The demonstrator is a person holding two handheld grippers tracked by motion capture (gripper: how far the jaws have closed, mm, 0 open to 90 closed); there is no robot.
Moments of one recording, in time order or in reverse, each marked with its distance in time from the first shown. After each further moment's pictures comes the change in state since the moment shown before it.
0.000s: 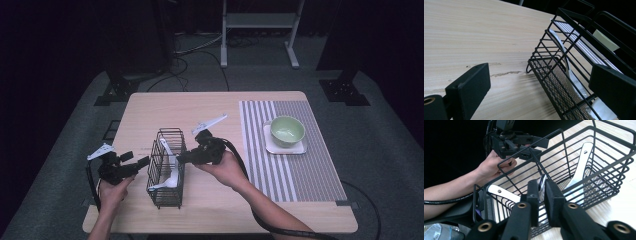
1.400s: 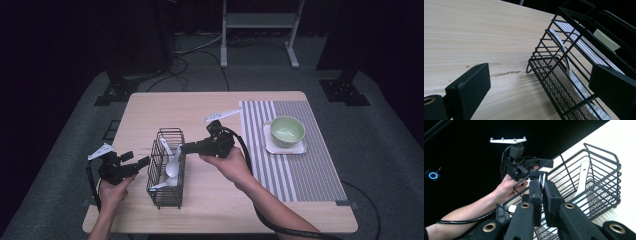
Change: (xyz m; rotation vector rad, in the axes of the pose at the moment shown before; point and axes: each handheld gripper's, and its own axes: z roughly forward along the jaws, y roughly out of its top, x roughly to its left) left arm 0.000 0.000 0.001 0.004 0.005 0.005; right arm -0.001 0.007 -0.031 -0.146 0.072 0.115
